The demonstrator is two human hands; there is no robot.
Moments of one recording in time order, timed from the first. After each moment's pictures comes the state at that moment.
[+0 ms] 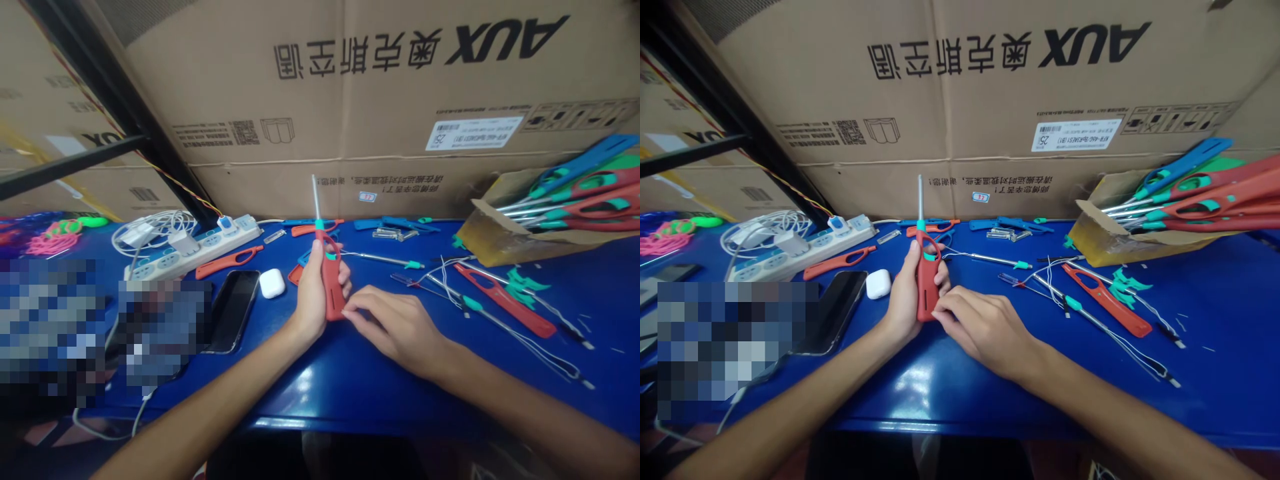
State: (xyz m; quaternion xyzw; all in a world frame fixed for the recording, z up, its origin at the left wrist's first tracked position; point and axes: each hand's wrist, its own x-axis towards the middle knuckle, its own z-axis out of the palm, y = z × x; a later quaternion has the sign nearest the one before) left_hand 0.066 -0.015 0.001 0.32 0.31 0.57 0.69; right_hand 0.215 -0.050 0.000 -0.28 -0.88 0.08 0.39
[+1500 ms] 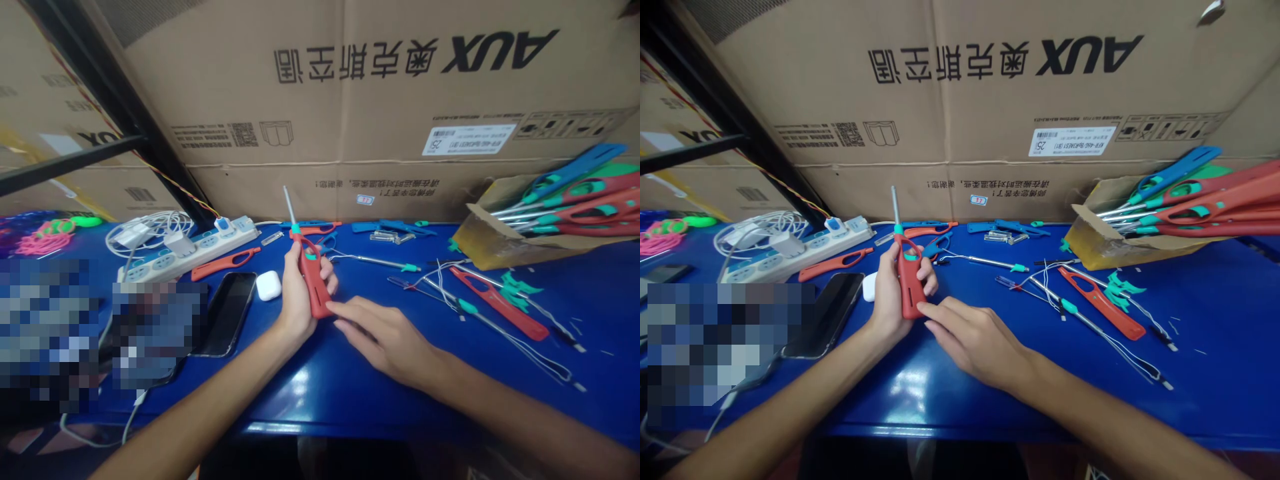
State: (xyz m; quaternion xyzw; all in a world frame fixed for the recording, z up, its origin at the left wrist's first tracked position) left_hand 0.055 -0.011 0.008 0.29 0.31 0.62 0.66; right_hand 0.213 -0.057 -0.016 -0.27 -0.87 0.17 0.37
